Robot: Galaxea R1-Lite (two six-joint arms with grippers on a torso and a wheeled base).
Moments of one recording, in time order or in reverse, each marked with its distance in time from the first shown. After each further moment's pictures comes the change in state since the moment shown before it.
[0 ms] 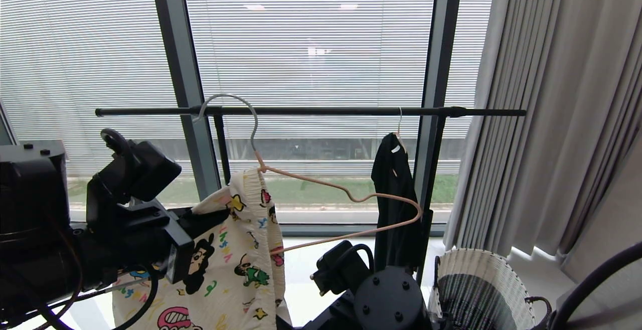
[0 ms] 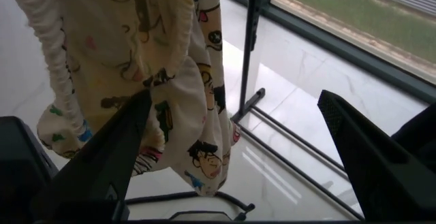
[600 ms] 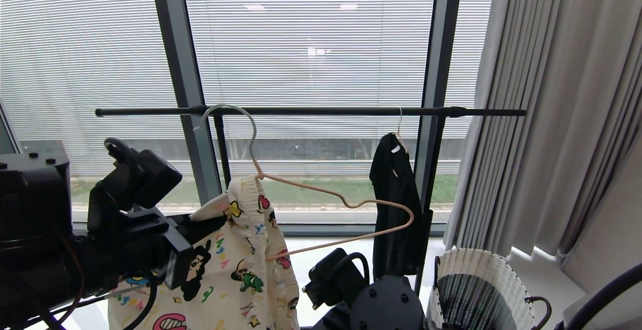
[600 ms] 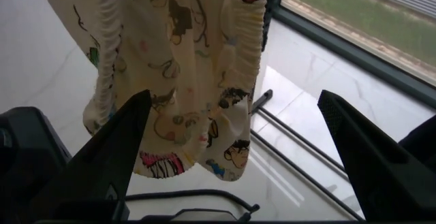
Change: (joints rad) left arm 0.008 0.000 0.027 0.000 0.017 -0.001; right arm 0.034 -0.006 0.000 0.000 0.003 -0.001
